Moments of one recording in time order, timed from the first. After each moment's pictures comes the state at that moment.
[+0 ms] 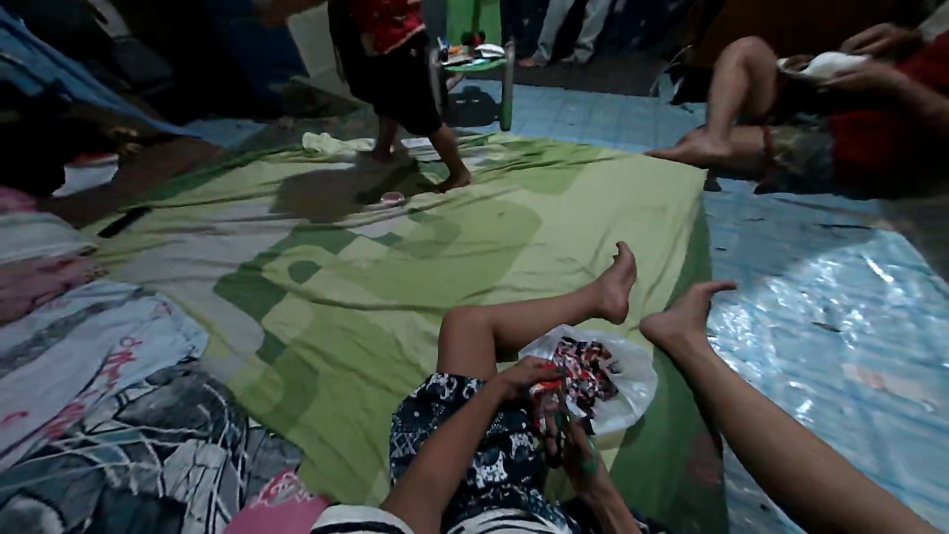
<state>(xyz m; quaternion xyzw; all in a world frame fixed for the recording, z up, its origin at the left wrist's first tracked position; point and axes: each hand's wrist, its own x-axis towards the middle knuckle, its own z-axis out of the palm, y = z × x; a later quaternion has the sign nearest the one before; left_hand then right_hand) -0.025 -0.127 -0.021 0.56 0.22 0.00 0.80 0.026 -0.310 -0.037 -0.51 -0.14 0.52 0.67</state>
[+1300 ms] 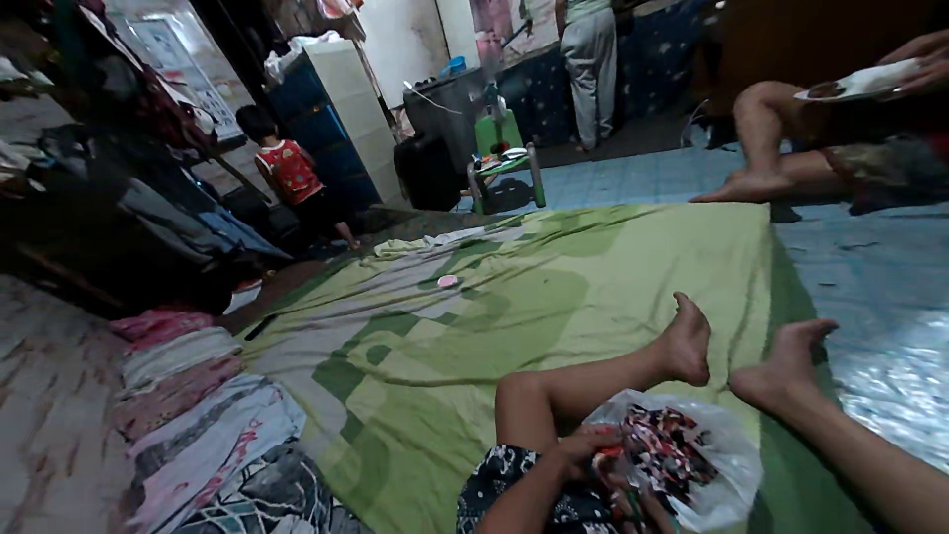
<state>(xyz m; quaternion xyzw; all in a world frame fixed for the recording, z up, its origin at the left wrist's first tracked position) -0.031 -0.133 -0.016 0.52 0.30 0.02 0.80 0.027 -0.301 -0.033 -0.42 -0.16 0.58 0.68</state>
